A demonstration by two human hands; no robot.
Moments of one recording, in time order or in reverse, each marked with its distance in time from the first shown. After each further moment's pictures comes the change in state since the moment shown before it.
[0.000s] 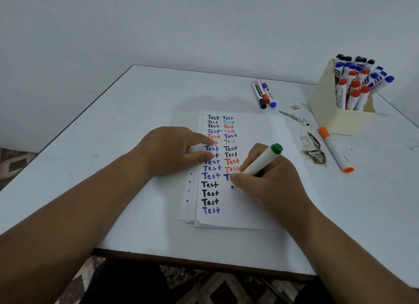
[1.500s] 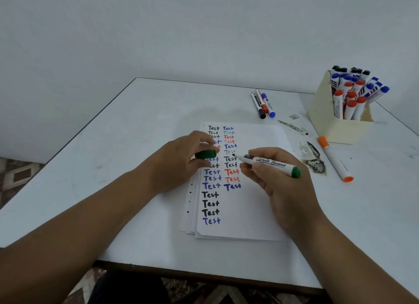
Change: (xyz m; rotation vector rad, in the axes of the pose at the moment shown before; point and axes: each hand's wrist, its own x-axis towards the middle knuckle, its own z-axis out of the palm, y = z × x) left_hand -0.010 0.021 -0.001 -0.374 0.053 0.013; right_hand 0.005 0.006 -0.010 0.531 0.135 0.082
